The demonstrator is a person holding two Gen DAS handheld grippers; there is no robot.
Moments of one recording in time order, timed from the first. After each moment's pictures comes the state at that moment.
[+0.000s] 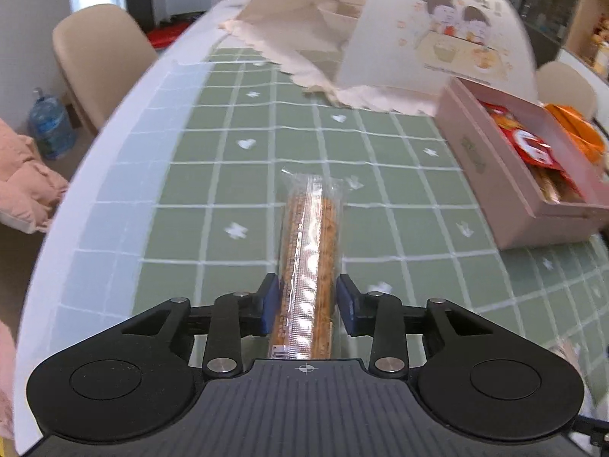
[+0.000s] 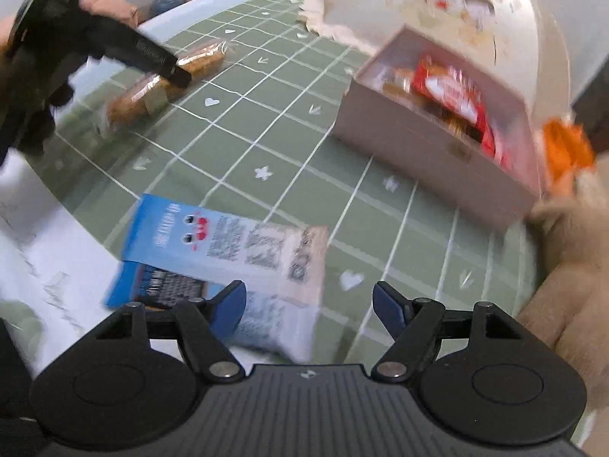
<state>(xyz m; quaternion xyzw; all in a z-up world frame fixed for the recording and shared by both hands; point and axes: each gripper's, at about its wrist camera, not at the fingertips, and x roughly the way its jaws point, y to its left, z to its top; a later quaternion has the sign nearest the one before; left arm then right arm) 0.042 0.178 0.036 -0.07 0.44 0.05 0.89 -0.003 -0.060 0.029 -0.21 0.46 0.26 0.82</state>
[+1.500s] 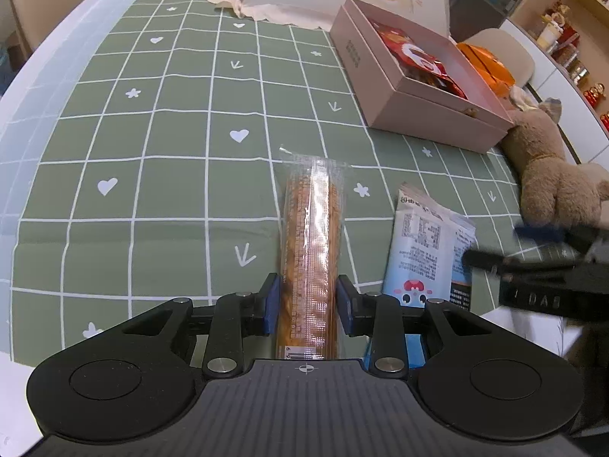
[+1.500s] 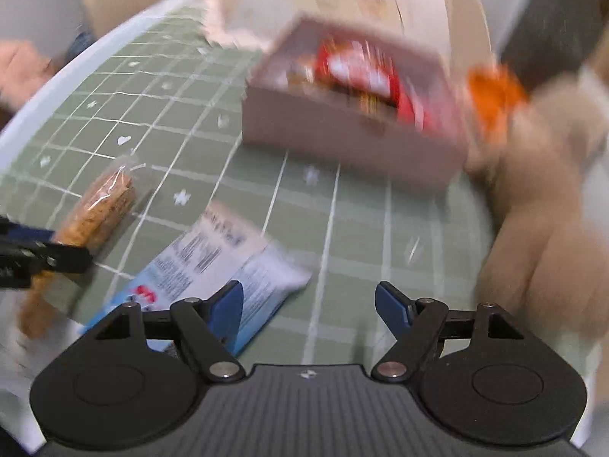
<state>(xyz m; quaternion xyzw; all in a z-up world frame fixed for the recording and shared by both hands) -0.031 0.118 0.028 -0.14 0.50 -0.05 0.85 0.015 -0.085 0.028 -0.13 0.47 0.14 0.86</state>
